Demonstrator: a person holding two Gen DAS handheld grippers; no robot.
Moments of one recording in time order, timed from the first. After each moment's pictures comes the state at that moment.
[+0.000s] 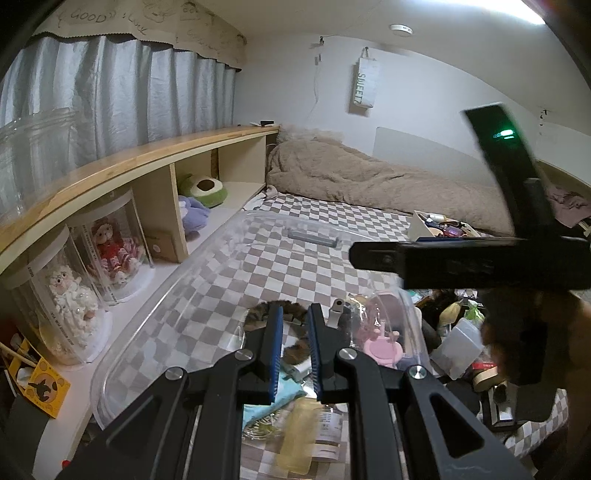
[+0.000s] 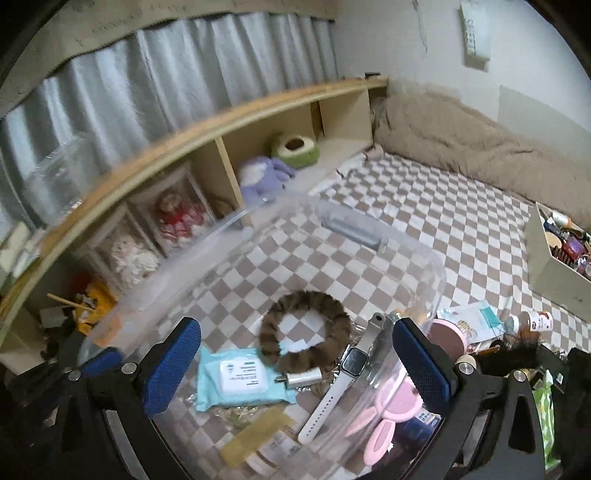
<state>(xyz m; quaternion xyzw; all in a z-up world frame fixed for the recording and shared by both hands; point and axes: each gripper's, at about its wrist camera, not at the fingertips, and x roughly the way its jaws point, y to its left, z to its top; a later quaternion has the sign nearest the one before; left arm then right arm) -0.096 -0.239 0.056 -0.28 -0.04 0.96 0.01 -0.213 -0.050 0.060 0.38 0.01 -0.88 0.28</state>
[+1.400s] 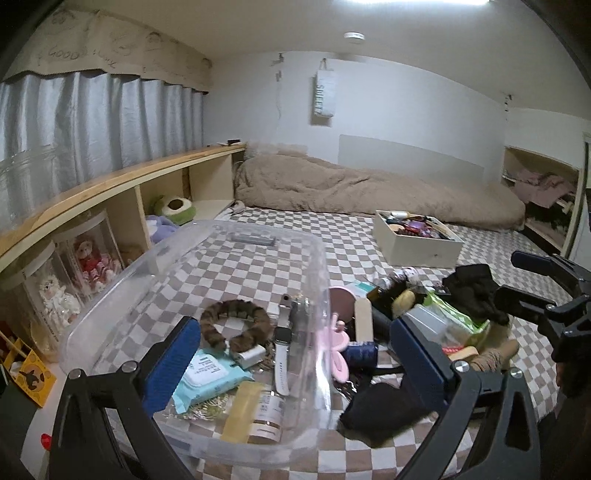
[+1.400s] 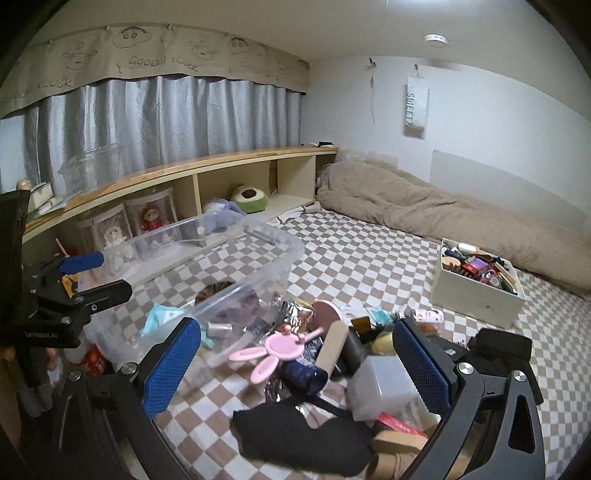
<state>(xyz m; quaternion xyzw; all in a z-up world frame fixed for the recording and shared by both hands) -0.039 -0.155 0.054 -0.25 0.00 0.97 0.05 -0.066 0.124 0.059 0.24 0.05 -0.95 0.21</state>
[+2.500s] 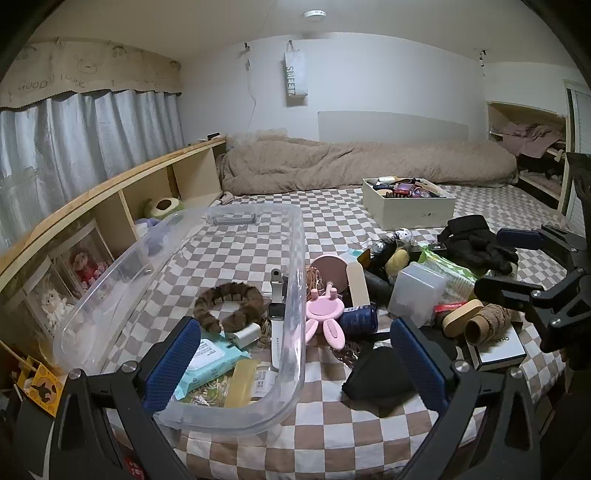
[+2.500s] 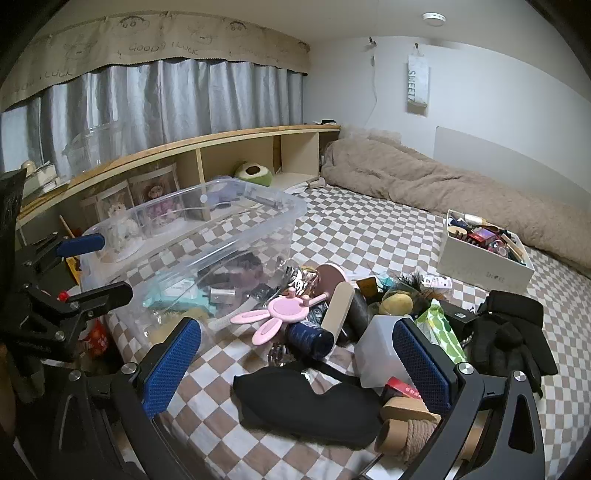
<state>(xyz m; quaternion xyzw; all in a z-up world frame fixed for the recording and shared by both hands) -0.026 -0.122 0.027 -0.27 0.07 0.96 0.06 -0.061 0.135 0.017 0.28 0.05 -0.93 0.22</state>
